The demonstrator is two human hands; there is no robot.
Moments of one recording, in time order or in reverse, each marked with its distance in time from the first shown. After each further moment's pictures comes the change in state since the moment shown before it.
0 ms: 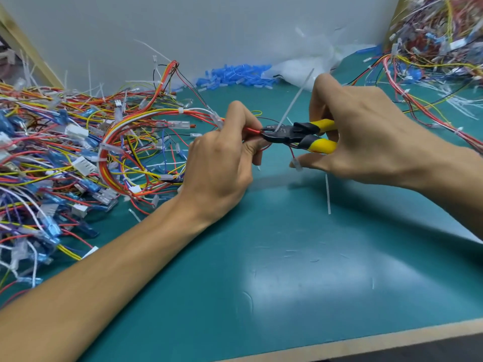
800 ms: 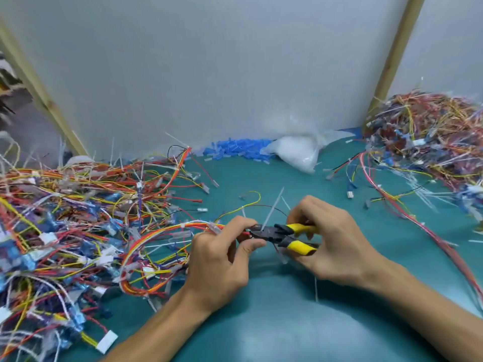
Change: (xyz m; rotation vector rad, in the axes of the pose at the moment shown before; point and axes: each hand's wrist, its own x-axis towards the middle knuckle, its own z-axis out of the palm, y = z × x) left_hand -0.003 0.012 -0.017 -0.101 0.056 -0.108; right_hand 0.001 -0.001 0.018 0.309 0.111 0.006
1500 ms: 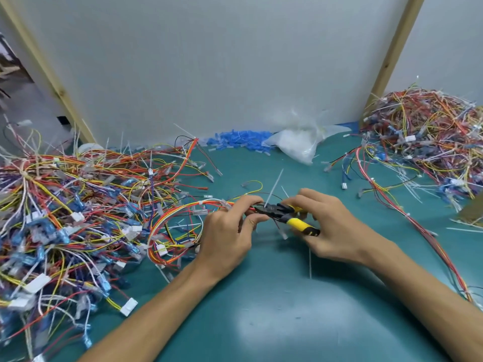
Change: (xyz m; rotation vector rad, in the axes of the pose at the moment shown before) left_hand 0.008 -0.007 0.008 0.018 -0.020 -0.014; right_hand 0.000 0.006 -0.014 -0.059 -0.217 0.000
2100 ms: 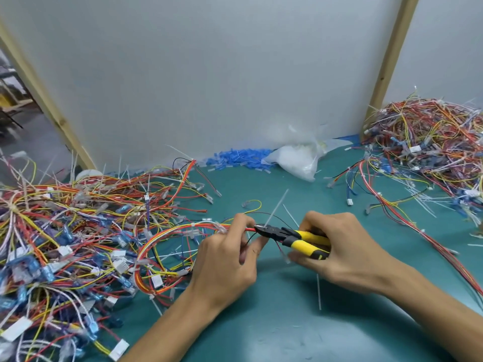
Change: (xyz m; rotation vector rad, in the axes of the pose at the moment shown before) left_hand 0.005 0.001 -0.008 0.175 -0.117 -0.004; right_hand -0.007 -0.006 -0.004 0.068 0.075 0.170
